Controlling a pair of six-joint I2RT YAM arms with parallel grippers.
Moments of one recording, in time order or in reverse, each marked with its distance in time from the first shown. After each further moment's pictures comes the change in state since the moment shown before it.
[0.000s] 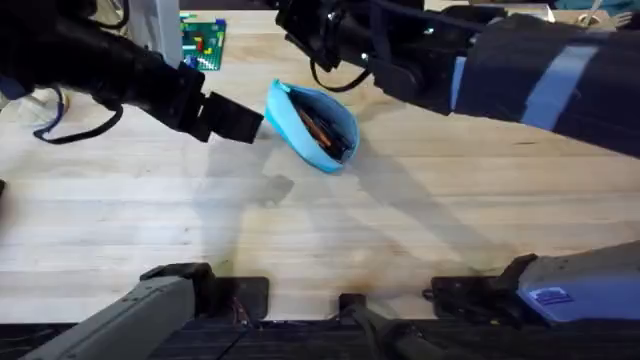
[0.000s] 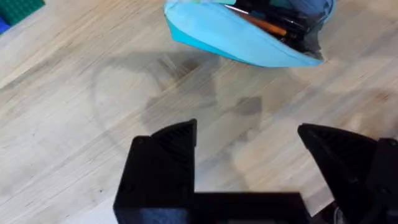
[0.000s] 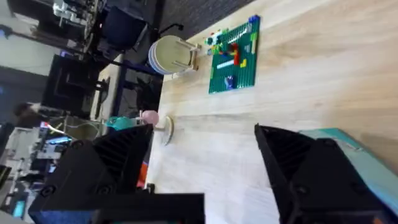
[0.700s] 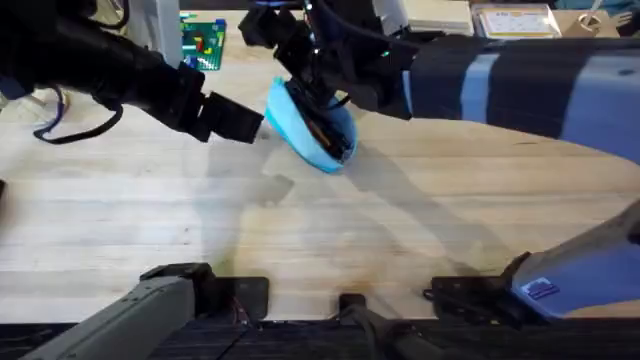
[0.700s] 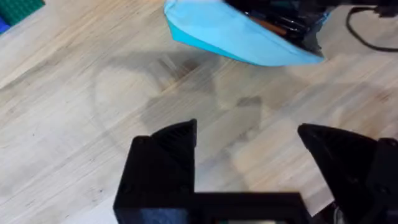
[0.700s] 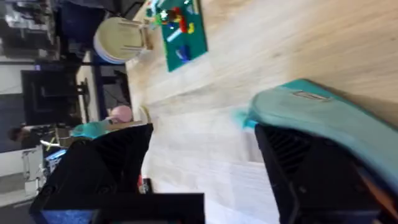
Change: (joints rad) left arm 0.000 0.000 0.000 0.000 0.000 0.000; right arm 0.000 0.147 0.000 -0.050 -0.039 0.225
